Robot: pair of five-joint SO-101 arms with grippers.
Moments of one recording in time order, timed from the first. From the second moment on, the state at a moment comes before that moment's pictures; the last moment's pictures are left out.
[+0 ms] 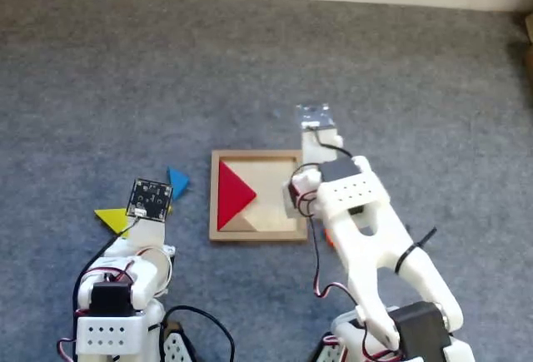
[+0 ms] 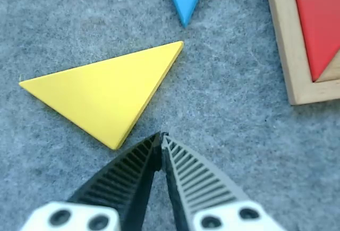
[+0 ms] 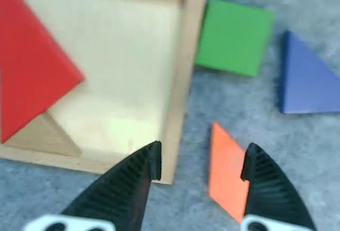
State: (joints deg) left arm -6.7 -100.9 96.0 75.9 -5.3; right arm -24.0 -17.3 41.3 58.9 -5.8
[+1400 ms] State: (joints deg) left arm -6.7 -100.9 96.0 75.9 -5.3; right arm -13.3 2.8 33.4 41.3 -10.0
